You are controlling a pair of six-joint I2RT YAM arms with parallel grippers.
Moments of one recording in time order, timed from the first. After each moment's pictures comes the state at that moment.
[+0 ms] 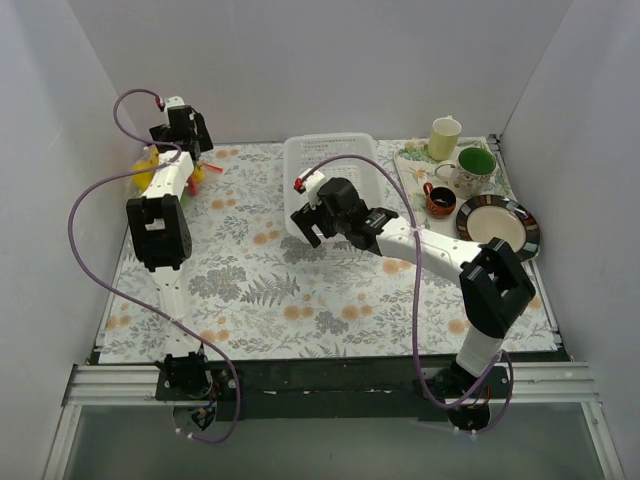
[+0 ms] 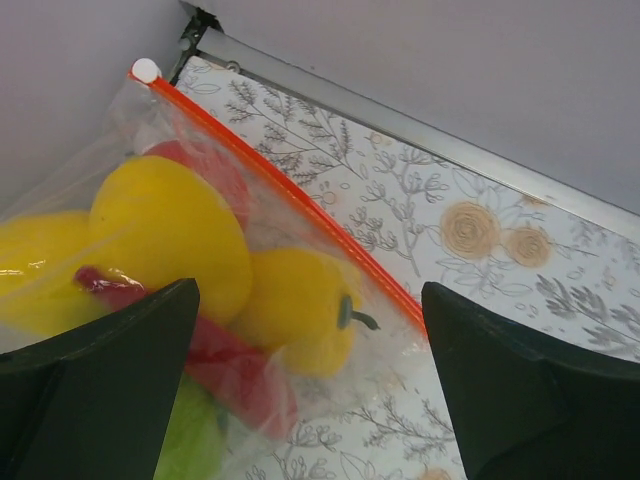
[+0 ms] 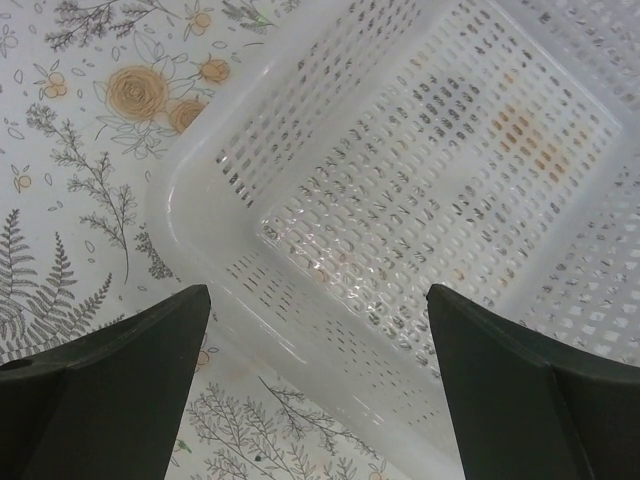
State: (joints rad) left arm 0.07 2.28 2.02 -0.26 -0.33 -0.18; right arm 0.84 1.71 1.29 -0.15 0.13 -0.11
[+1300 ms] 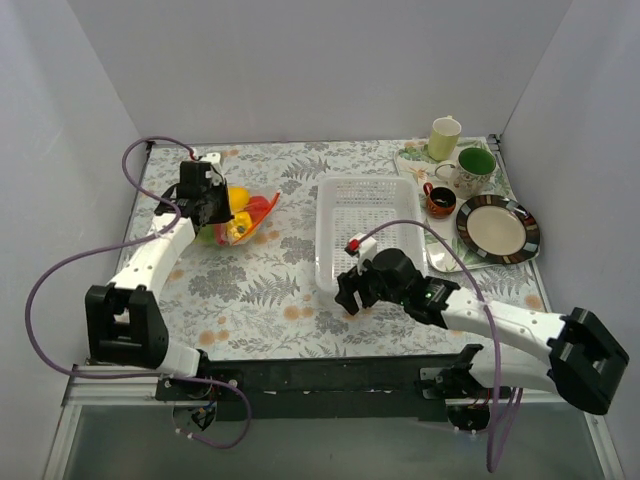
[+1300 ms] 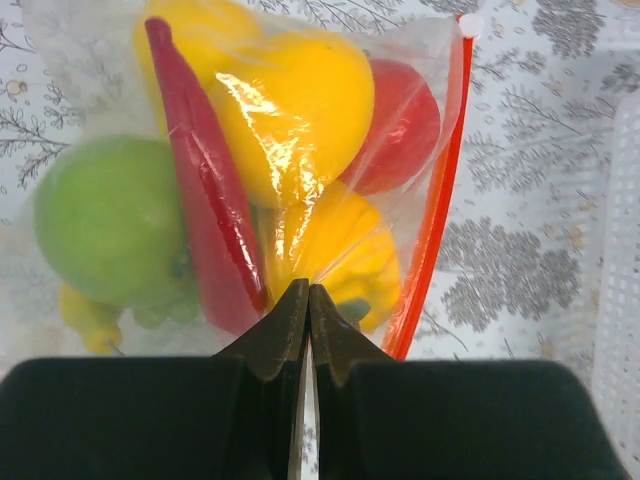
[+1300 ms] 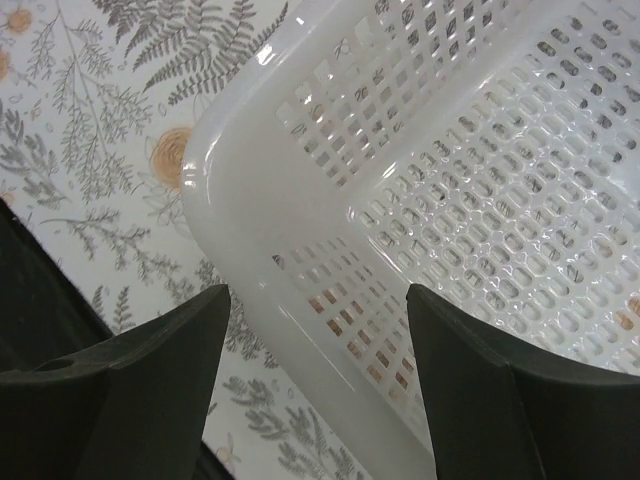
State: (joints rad) left arm -0.12 1.47 1.14 -0.43 0.01 -0.17; right arm 0.92 1.18 0.59 -0.01 -0.04 0.20
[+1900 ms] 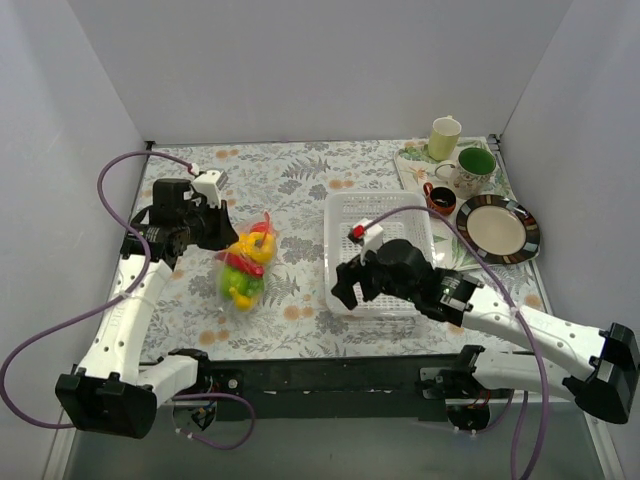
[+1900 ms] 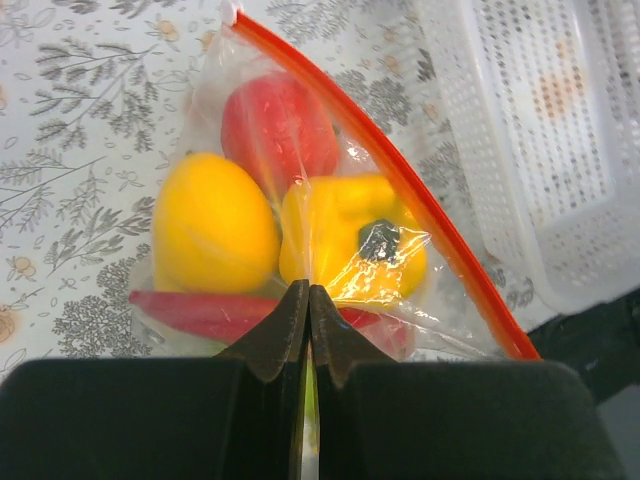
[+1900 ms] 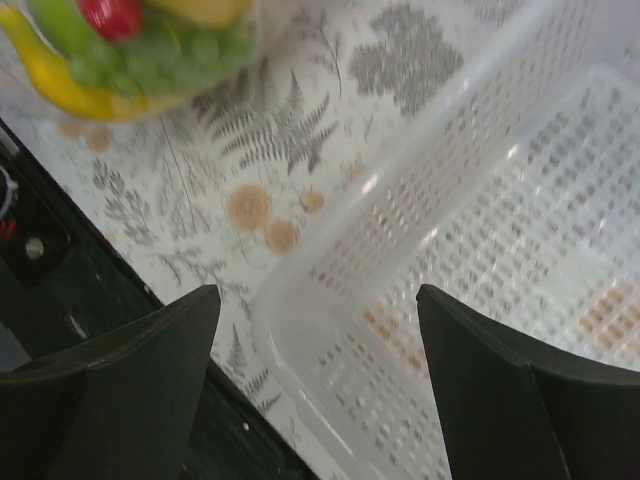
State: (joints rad) left arm -0.13 1.09 1.13 -0.79 0.33 -0.07; right arm 1.02 0.99 0.74 -0.32 0.05 0.31
